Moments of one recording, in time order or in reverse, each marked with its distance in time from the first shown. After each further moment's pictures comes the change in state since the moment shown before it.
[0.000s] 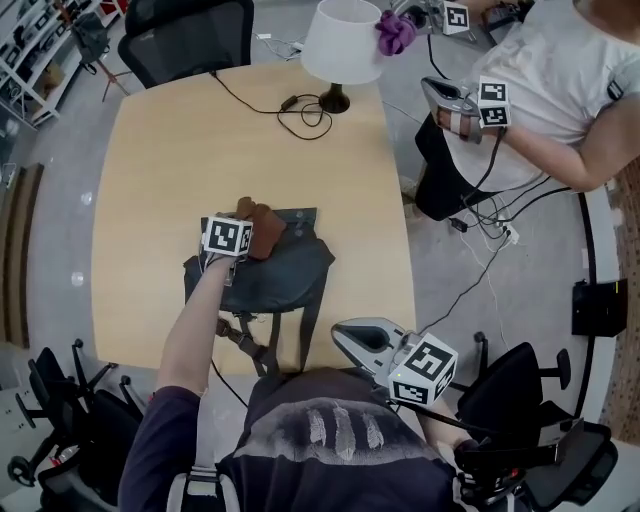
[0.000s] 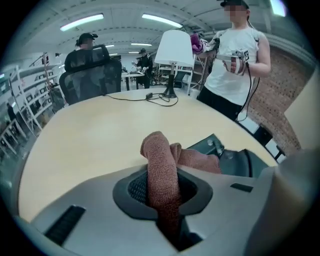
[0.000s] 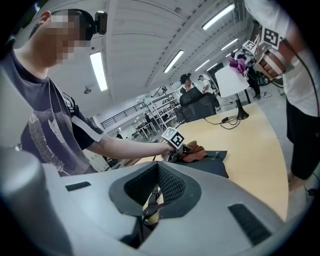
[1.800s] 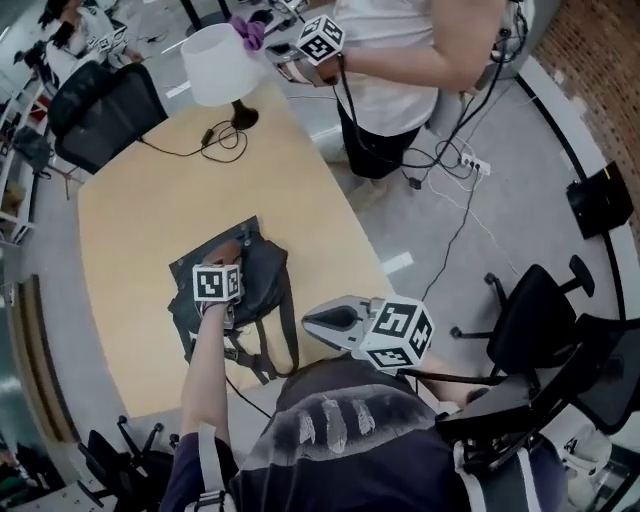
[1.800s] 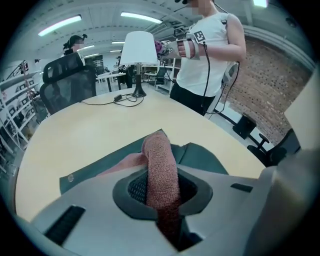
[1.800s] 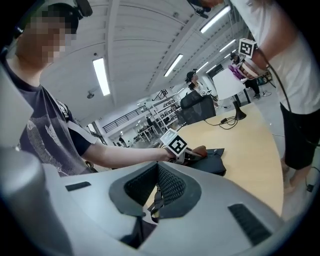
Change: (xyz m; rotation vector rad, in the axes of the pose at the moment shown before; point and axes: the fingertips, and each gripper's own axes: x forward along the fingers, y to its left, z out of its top) left arm -0.028 -0.121 -0.015 0.105 0.036 -0.116; right arm -0.044 0.009 -0.008 0.026 -0.038 0.025
